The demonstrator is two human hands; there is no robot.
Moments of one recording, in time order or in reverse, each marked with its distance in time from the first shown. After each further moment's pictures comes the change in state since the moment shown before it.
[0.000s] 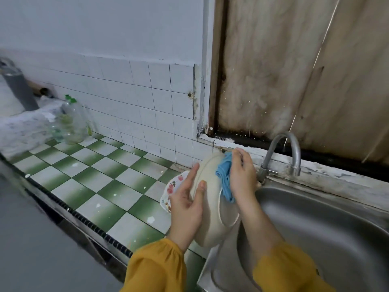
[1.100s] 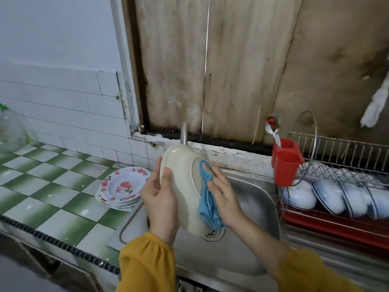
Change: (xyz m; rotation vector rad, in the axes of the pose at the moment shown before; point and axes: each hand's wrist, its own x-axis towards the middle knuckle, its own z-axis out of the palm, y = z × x) left_hand -0.151 0.083 0.178 -0.332 0.212 -0.207; right_hand -0.070 0.097 -0.273 0.177 -0.329 -0.332
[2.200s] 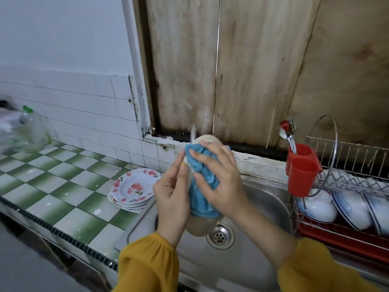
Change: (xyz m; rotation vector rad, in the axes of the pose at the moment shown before) left_hand -0.001 0.012 0.017 0.051 -0.250 0.241; right_hand 0.043 -0.058 -0.004 -0.333 0.101 -0.495
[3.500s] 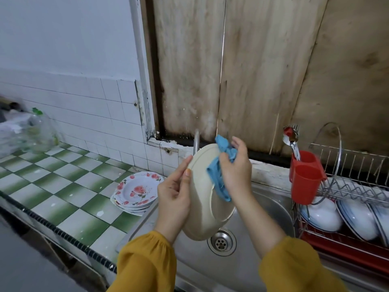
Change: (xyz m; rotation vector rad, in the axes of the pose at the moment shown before) left_hand 0.009 -0.008 -0.008 0.140 -0.056 -0.003; right_hand 0.030 0.025 0.006 0.195 0.257 0.746
